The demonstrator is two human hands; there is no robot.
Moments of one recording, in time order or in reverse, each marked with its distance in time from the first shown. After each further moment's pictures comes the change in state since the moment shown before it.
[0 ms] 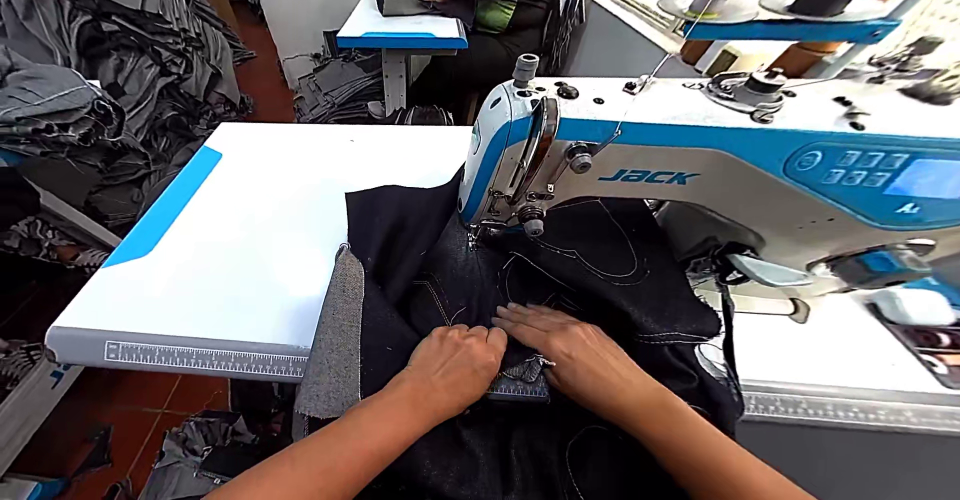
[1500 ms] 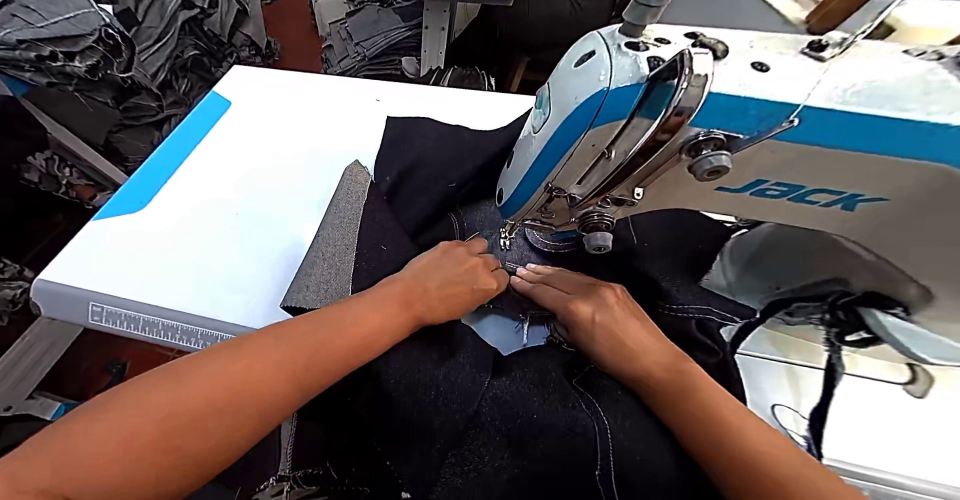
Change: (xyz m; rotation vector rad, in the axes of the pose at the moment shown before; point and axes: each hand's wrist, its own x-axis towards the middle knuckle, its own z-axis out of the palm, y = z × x) left_hand 0.059 -0.095 -0.020 0.107 -0.015 0.249; right_hand 0.057 0.054 0.012 -0.007 0.092 -0.123
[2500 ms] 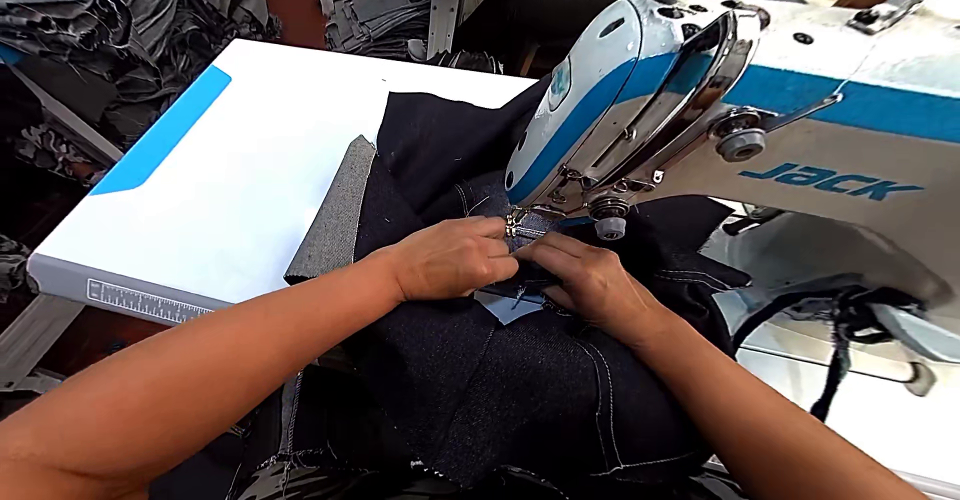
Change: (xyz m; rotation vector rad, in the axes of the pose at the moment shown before) left_hand -0.005 -0.018 -0.001 -0.066 0.285 0.298; right_hand 0.022 0.022 0.008 0.140 0.126 -0.179
